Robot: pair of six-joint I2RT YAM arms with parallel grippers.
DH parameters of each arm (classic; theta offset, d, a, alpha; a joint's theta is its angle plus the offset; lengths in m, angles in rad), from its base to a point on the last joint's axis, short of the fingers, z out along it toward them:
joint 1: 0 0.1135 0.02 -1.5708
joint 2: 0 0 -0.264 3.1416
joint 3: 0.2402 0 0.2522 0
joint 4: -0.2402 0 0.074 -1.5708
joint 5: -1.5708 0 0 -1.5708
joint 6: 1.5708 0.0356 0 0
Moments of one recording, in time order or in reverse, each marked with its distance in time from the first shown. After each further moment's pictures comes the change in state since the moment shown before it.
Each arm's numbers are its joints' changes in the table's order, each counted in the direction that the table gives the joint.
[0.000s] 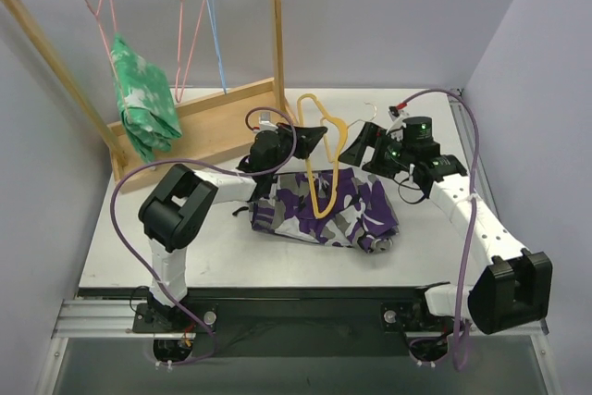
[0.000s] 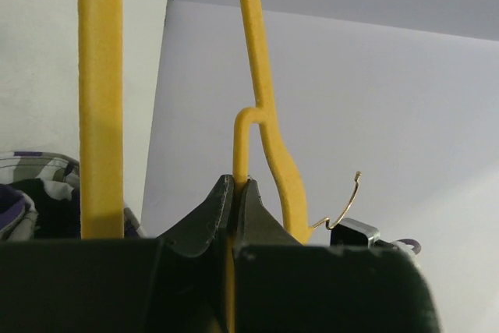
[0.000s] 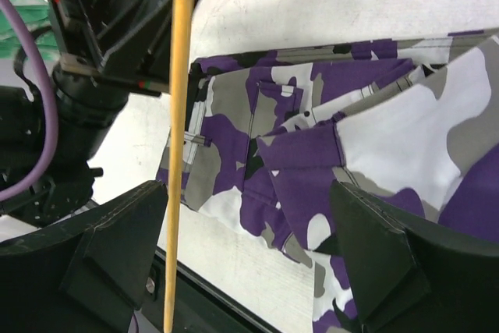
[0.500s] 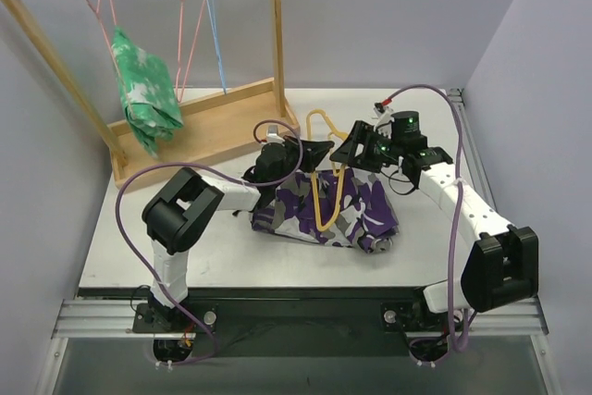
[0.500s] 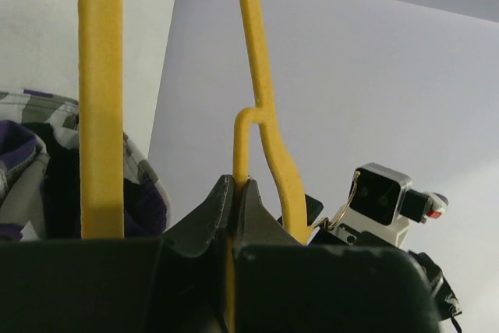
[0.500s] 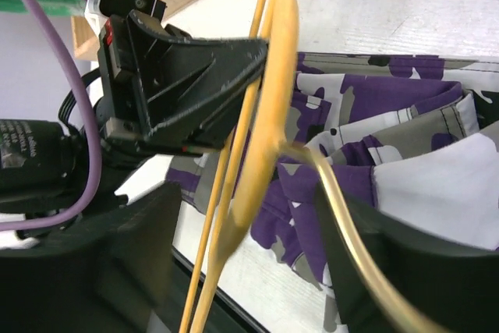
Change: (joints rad) left arm -0.056 -0.003 -0.080 0.039 0.005 -0.066; right arm 0.029 0.127 0.047 0.084 0.082 -0.009
